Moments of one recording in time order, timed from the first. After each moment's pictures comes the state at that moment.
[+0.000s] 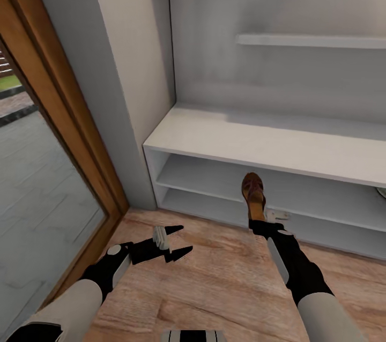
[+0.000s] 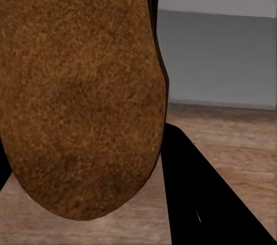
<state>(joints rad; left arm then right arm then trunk) -0.73 -0.01 -0.07 -0.42 0.11 -0.34 -1.19 -0.60 -0.02 -0.03 -0.93 -0.11 0.43 -0.15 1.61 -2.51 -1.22</state>
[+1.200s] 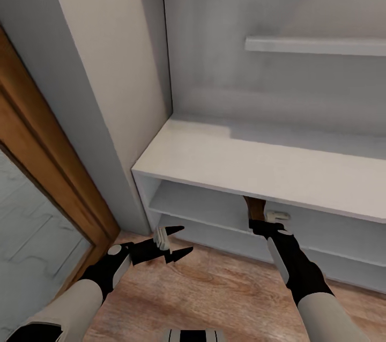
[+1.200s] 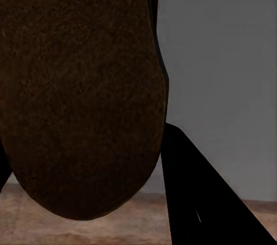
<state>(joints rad) -0.73 -0.01 -0.08 -0.42 0.10 -0.34 -1.19 -0.60 -0.02 -0.03 -0.93 -0.11 0.43 -0.15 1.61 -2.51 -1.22</state>
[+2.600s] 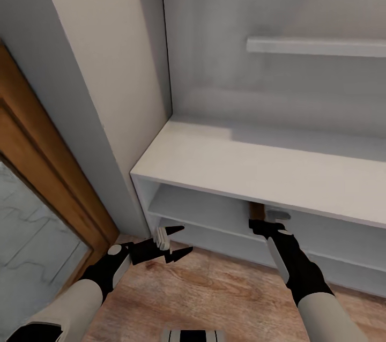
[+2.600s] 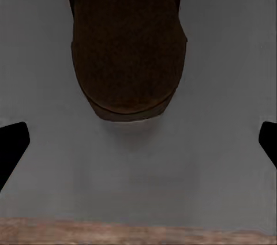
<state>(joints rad) -0.73 -0.01 -0.08 -0.42 0.10 -0.34 -1.19 -0.60 -0.02 -0.03 -0.94 -0.11 0.43 -0.15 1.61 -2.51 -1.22</state>
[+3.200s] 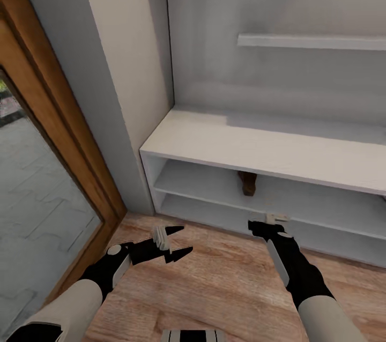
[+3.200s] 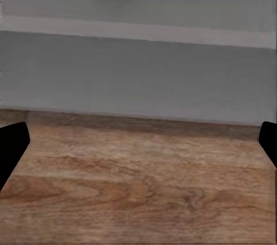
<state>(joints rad) -0.73 0.00 -0.08 -0.42 0.10 -0.34 -1.19 -0.58 -0.02 -0.03 -0.94 -0.11 0.42 -0.14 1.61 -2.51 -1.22</state>
